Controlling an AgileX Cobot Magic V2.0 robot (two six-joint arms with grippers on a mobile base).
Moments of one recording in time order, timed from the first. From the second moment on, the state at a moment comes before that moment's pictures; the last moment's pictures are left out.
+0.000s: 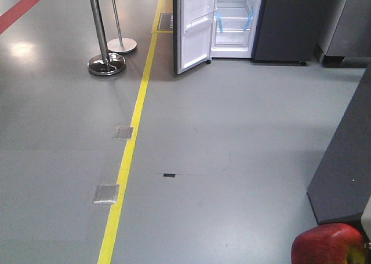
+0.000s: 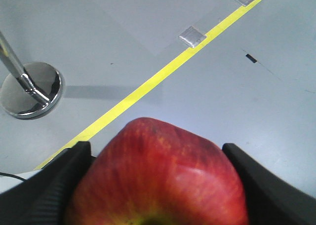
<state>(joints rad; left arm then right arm) -0.03 -0.01 0.02 0.11 0.04 -0.09 0.56 0.65 -0.70 0.26 0.94 -0.25</state>
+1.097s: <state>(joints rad) -0.03 -0.01 0.02 0.11 0.04 -0.09 0.56 0.65 -0.70 0.26 0.94 -0.25</state>
